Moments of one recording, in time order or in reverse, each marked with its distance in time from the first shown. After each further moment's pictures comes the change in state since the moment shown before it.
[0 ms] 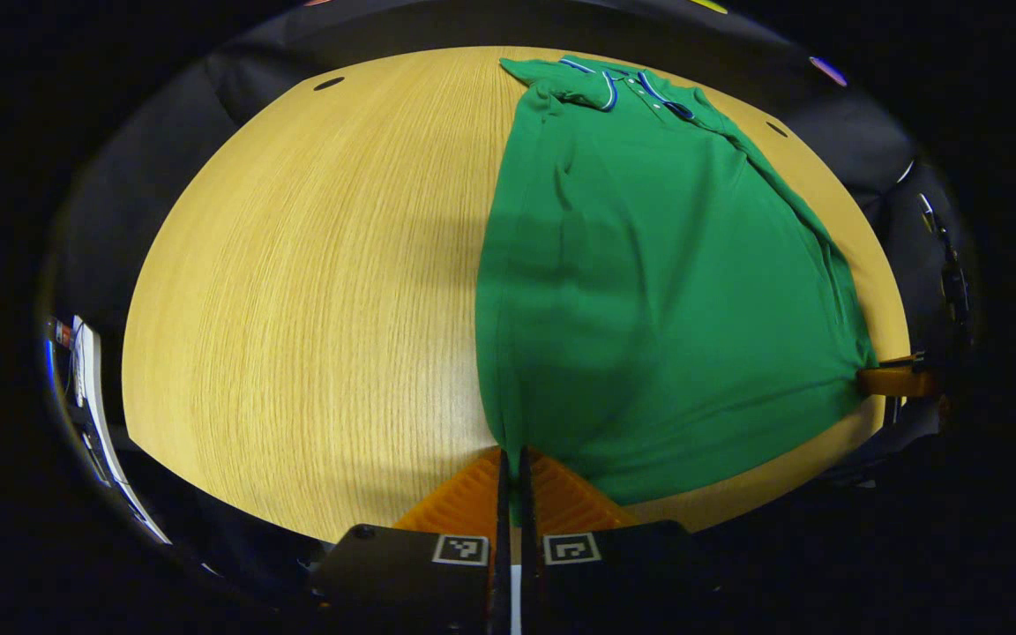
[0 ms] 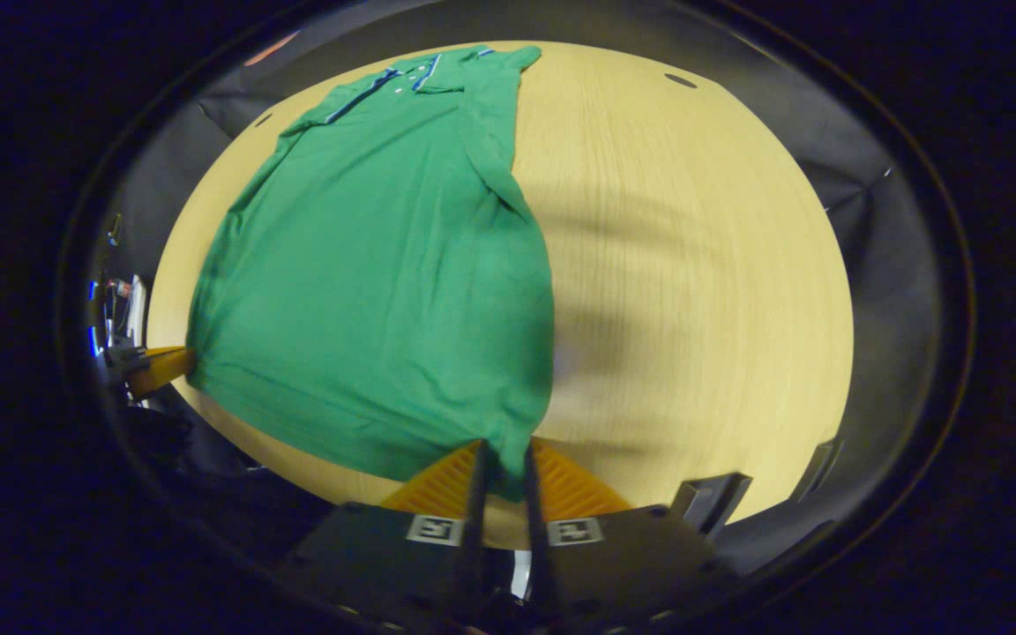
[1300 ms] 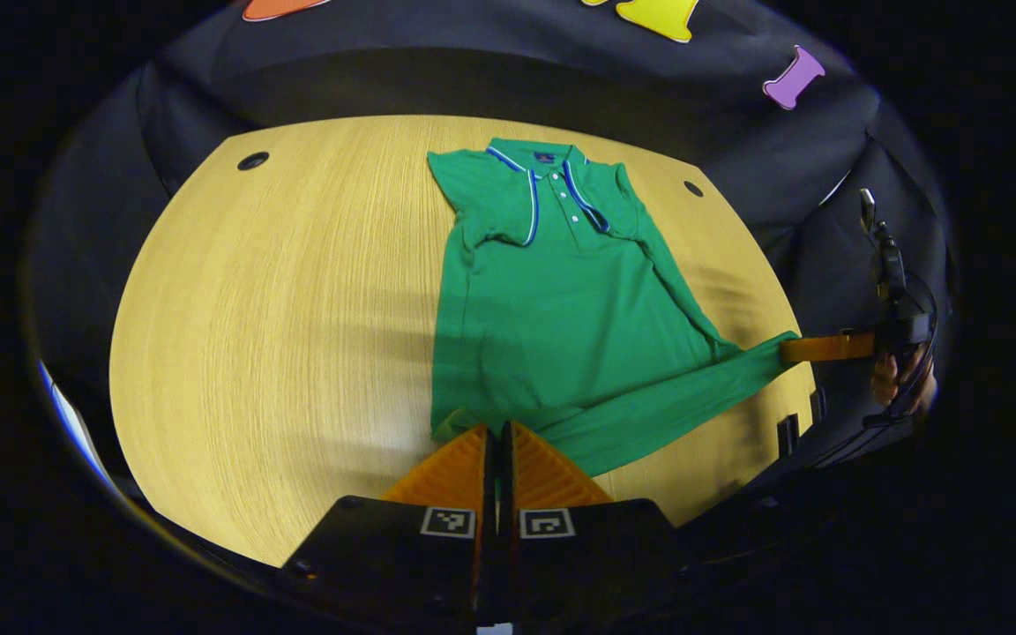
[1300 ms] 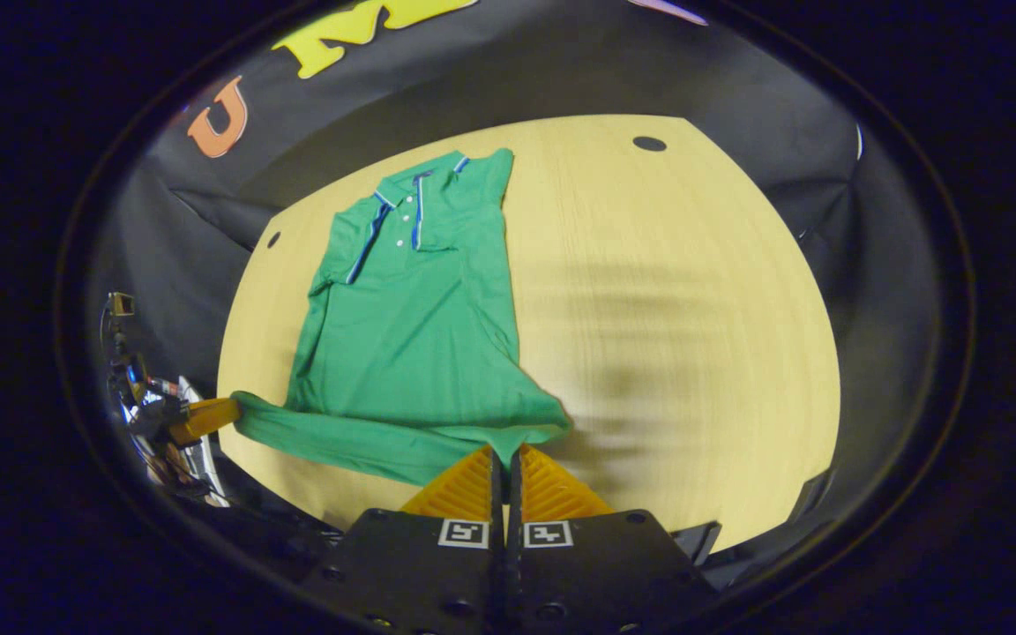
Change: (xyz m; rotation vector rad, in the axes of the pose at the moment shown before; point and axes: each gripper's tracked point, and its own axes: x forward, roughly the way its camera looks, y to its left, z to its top) left arm -0.063 -0.019 0.156 0.134 -0.266 -0.167; right arm -0.093 0.004 0.137 0.122 -0.258 0.130
